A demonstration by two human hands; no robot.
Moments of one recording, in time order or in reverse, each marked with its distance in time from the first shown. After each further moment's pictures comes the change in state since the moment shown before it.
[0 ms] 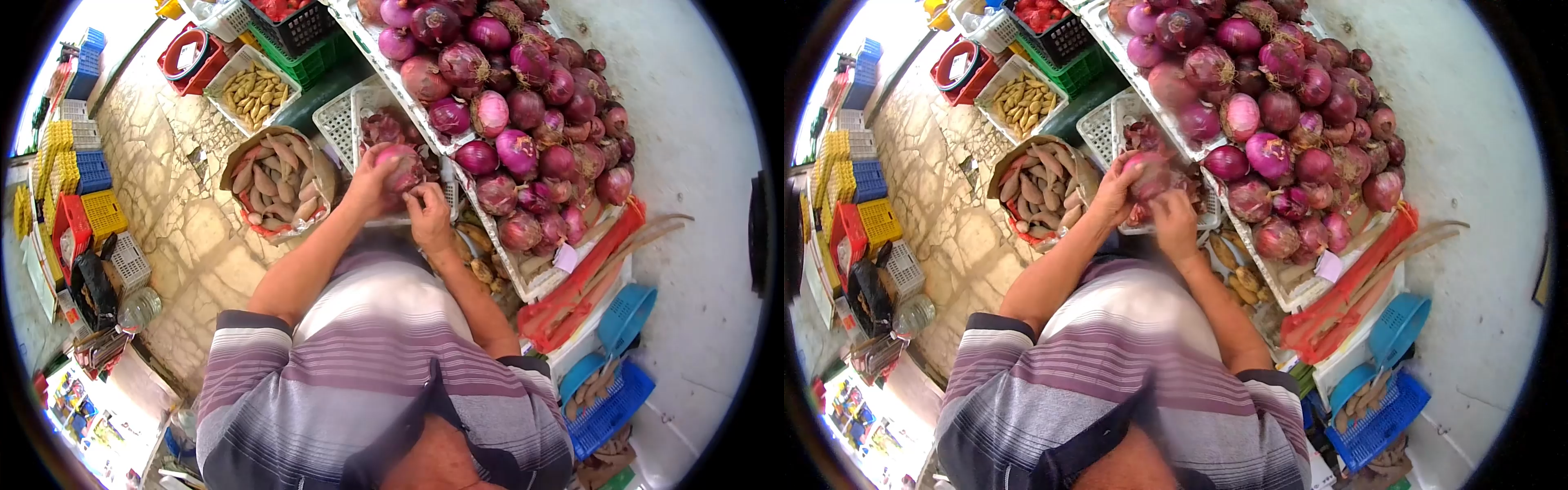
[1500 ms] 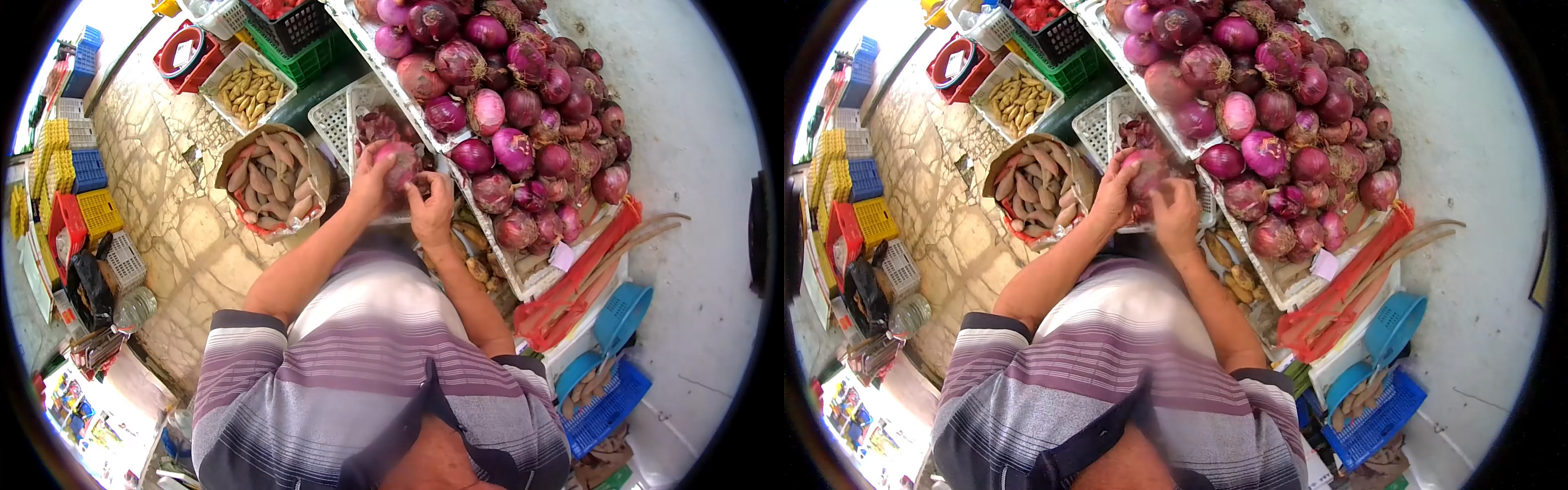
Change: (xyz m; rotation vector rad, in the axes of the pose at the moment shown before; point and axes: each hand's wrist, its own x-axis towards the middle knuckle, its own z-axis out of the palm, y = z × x) left_hand -0.004 -0.010 0.017 -0.006 0.070 0.104; right_hand 0.016 -0.020 -0.006 -0.060 0.153 0.074
